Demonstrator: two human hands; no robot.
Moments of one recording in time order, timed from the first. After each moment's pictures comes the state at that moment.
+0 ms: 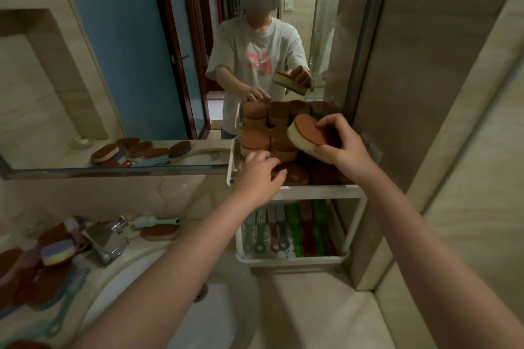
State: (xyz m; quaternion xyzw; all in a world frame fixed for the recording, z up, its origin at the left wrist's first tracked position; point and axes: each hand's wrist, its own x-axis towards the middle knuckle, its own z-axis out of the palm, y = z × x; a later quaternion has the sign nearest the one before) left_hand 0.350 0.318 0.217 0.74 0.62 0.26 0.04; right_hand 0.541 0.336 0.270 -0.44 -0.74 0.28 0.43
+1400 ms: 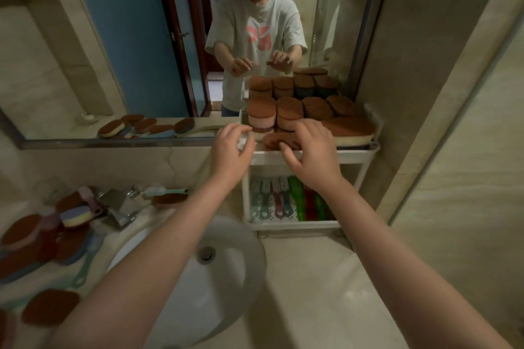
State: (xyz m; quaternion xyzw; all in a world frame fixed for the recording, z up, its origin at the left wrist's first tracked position) left_hand 0.303 0.270 0.207 0.64 0.59 0.49 0.03; right_hand 0.480 0.281 0.217 -0.45 -0.80 -0.08 0.38
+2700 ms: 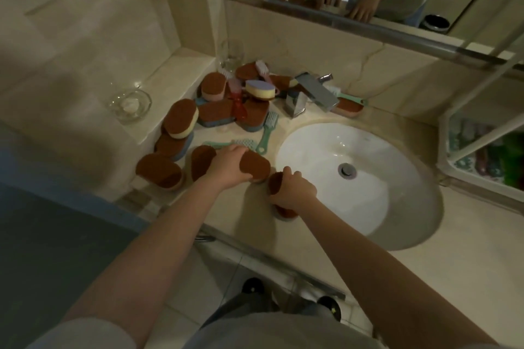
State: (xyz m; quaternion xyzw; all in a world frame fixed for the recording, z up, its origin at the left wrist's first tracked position) left_hand -0.090 0.021 -0.012 0.52 0.81 0.12 0.23; right_hand 0.079 0.077 -0.011 -0.50 -0.82 0.23 -0.15
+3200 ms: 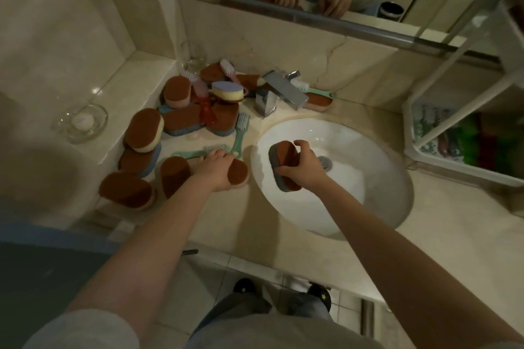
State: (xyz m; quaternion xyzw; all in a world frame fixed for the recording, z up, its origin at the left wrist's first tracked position) left_hand -0.088 0.059 -0.027 0.59 0.77 -0.07 0.22; right_hand 0.121 0.141 0.007 -0.56 -0.71 0.43 0.08
